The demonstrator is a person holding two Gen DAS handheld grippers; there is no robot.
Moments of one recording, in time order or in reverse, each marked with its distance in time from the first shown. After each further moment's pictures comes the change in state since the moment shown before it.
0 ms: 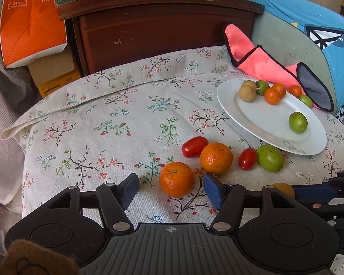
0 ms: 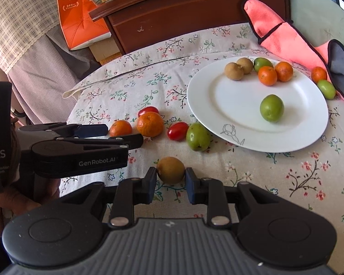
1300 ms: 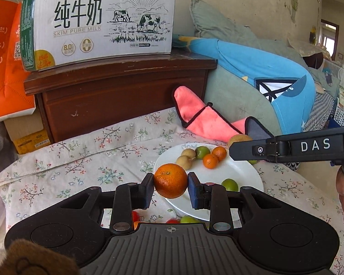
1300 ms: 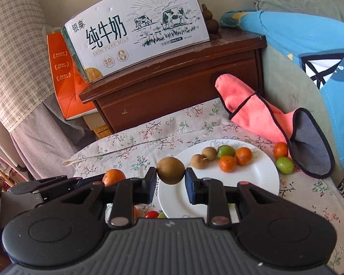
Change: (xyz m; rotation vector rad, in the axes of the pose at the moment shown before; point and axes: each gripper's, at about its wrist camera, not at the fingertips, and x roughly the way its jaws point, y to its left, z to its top) left arm -0.050 -0.059 0.054 0.025 -0.209 -0.142; right arm -0.072 -0.045 0.072 0.059 -0.256 -0.019
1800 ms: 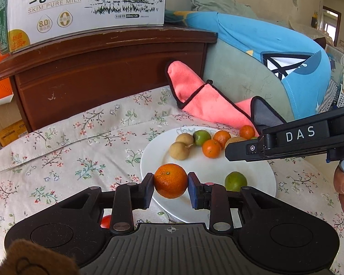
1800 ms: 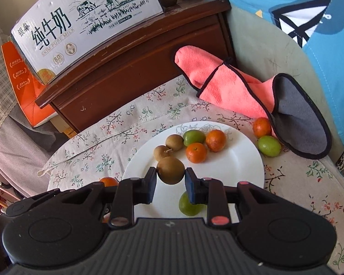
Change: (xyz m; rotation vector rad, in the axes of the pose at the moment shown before) left arm 0.058 -0.008 -0.006 0.013 0.094 -0.002; right arm 0.050 -0.048 0.002 0.159 0.115 -0.070
